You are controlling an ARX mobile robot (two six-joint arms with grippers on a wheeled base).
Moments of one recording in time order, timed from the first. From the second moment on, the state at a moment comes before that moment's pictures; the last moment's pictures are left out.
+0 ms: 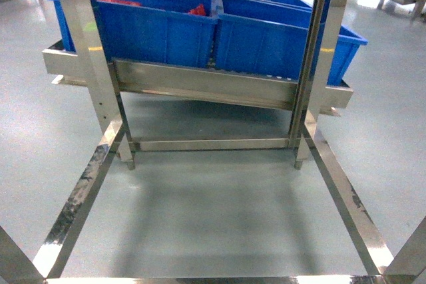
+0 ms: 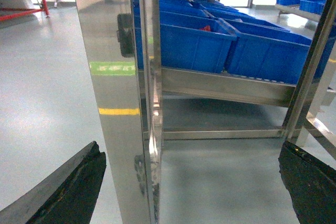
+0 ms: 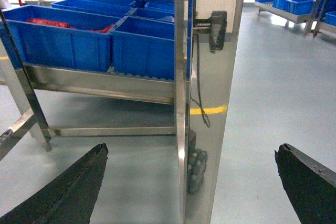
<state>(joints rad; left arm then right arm) 0.00 0.01 0.01 0.00 0.00 0.00 0.00 0.00 0.01 0.00 0.00 0.00</state>
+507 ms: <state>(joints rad) 0.00 0.01 0.01 0.00 0.00 0.00 0.00 0.00 0.01 0.00 0.00 0.00</state>
